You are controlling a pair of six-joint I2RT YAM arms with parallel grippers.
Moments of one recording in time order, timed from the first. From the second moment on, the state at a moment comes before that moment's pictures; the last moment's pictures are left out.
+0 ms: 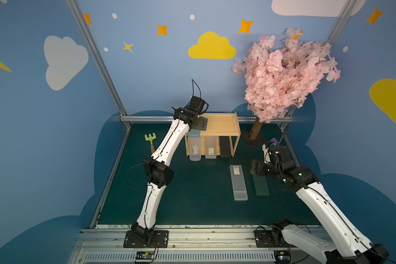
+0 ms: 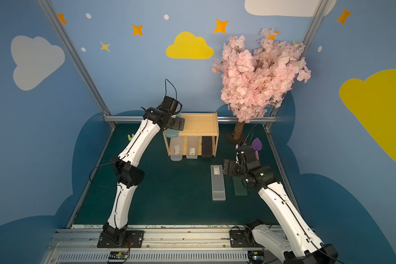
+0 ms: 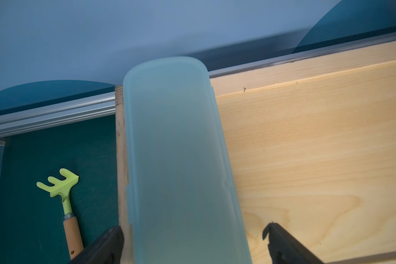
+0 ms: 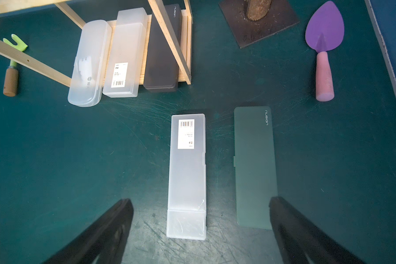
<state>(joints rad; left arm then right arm) -0.45 2.32 2.64 -1.20 -0.26 -0.21 0.41 1.00 1.04 -0.88 0.10 0.36</state>
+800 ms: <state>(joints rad) -0.45 2.33 2.63 -1.15 -0.26 -0.27 0.30 0.96 1.04 -0.91 0.00 0.33</state>
